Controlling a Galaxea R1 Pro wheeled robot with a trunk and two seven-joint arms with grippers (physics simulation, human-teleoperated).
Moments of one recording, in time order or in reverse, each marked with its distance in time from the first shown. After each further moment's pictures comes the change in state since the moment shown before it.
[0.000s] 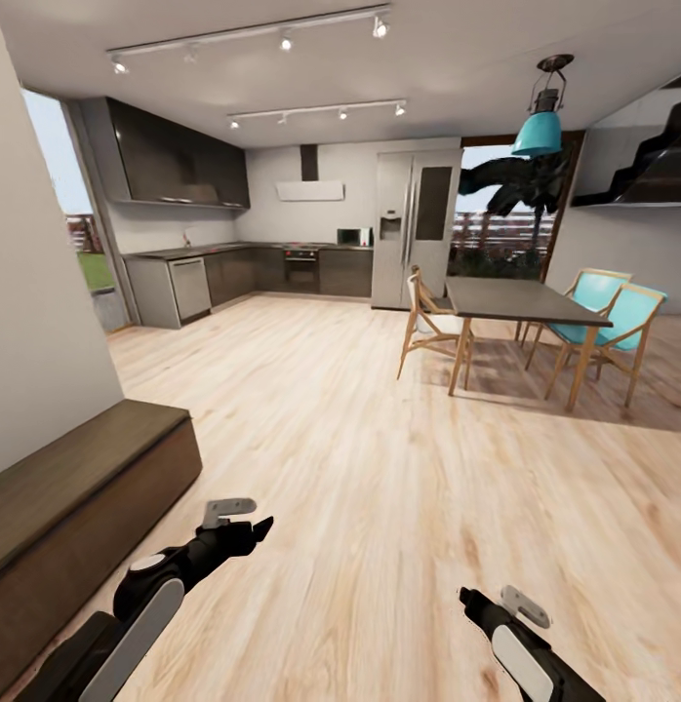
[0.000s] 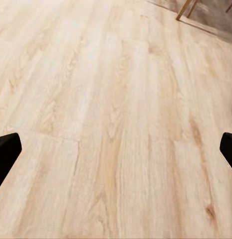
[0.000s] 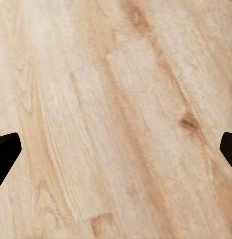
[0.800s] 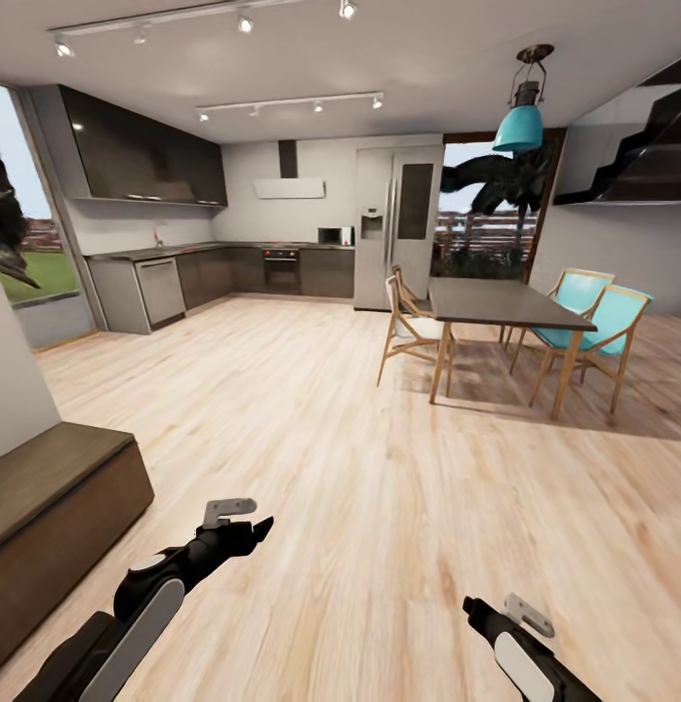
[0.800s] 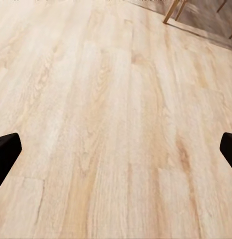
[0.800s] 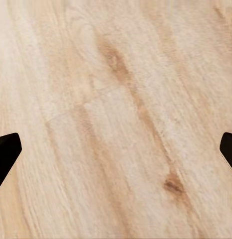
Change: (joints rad) left arm 0.000 0.000 -0.001 0.000 0.000 0.000 0.002; right arm 0.000 0.001 0.000 0.040 0.002 -0.002 -0.001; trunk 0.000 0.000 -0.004
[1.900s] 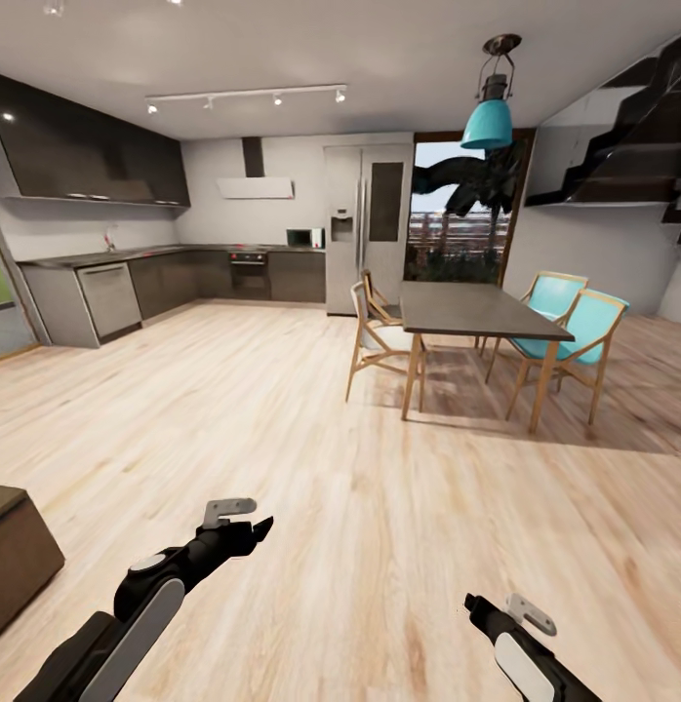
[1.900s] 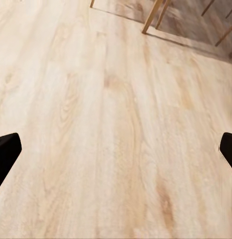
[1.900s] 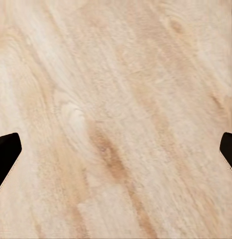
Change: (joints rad) left arm 0.000 0.000 0.000 0.001 0.002 -0.001 0.002; right arm 0.000 0.000 0.001 0.002 0.008 -0.038 0.001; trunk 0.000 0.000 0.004
